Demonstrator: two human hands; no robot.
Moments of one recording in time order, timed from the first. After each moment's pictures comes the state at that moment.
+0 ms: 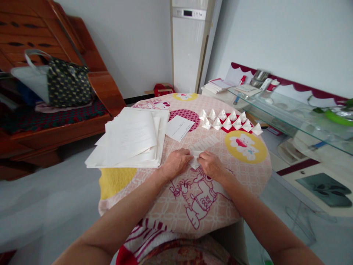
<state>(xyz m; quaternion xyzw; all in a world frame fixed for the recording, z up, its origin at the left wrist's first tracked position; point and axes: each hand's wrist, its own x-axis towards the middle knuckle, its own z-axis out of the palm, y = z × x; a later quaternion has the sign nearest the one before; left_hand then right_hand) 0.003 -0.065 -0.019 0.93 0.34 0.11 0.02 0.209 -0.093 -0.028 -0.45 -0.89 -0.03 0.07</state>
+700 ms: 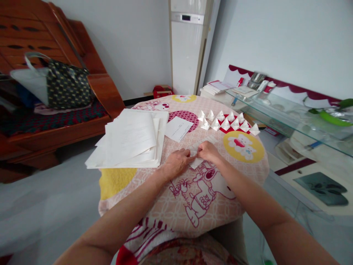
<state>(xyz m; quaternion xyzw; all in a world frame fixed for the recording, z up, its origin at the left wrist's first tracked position) 0.003 -0.066 -0.019 0.94 0.34 0.06 -0.01 0.190 -0.047 0.012 -0.70 -0.67 0.23 0.06</state>
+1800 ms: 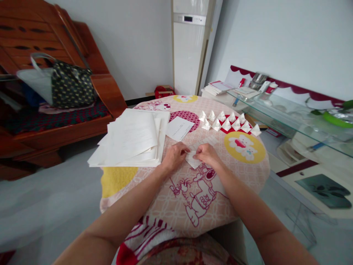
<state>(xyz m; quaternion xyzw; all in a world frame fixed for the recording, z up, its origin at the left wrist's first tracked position) 0.000 -0.044 -0.027 0.83 0.45 0.28 0.18 0.188 -0.059 -0.004 -0.69 -0.64 0.29 0.16</state>
